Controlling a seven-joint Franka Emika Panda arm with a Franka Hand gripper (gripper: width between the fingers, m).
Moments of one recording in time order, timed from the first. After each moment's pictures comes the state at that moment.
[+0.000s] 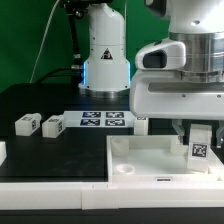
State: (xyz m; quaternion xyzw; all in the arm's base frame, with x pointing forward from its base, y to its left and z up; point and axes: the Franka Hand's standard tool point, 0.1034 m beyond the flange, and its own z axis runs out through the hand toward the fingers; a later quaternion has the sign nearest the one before) arm 0.619 0.120 0.070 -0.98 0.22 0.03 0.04
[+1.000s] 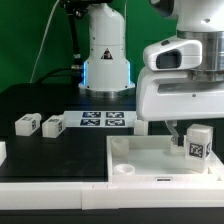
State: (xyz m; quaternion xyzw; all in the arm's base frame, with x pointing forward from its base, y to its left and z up) arm 0.618 0.127 0.071 -1.00 -0.02 0.02 0.04
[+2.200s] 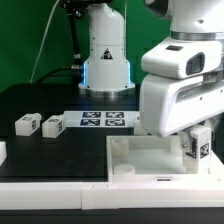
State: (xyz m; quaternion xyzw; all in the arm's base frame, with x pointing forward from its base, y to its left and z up) arm 0.619 0.116 0.069 -0.97 -0.23 0.01 0.04
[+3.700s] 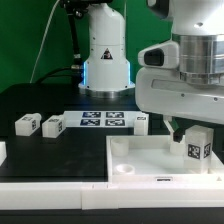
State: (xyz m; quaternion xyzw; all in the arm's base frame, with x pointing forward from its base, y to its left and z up) arm 0.617 0.124 0.068 -0.98 0.20 0.03 0.03
